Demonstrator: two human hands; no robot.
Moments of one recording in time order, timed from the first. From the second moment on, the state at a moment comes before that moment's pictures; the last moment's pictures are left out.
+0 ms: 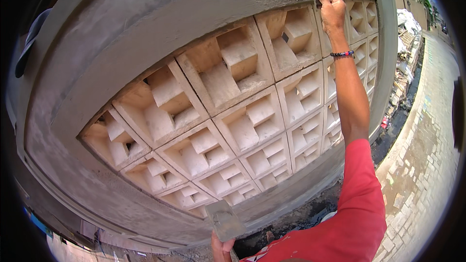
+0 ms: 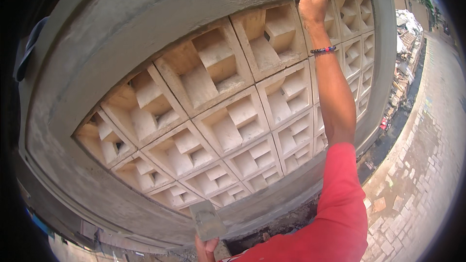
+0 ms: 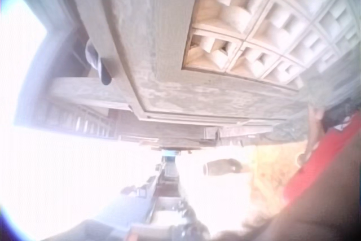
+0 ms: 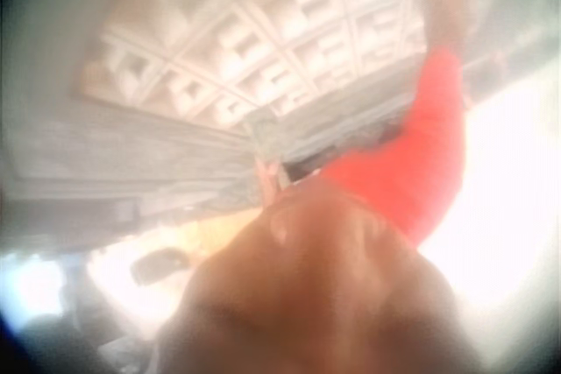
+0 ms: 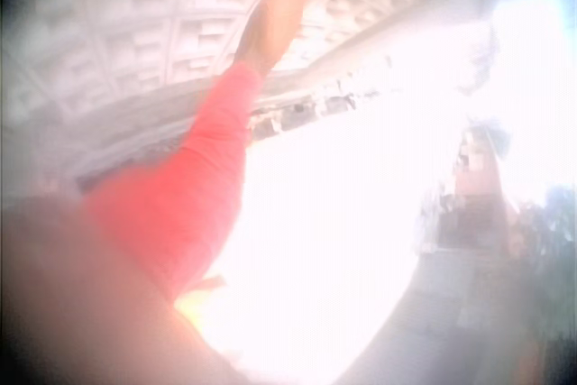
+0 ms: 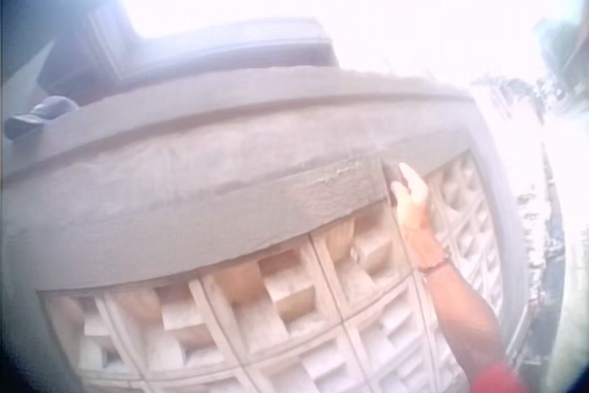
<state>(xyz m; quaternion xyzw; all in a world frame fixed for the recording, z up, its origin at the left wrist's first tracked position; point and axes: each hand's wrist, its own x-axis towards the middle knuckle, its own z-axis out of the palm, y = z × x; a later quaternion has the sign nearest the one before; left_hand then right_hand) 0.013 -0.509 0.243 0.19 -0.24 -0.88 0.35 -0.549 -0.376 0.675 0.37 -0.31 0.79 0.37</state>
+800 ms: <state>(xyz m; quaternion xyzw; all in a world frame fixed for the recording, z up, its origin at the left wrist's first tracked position) 0.010 -0.521 0.239 0.17 -0.23 -0.89 0.37 -0.578 -0.379 0.703 0.27 -0.41 0.63 0.60</state>
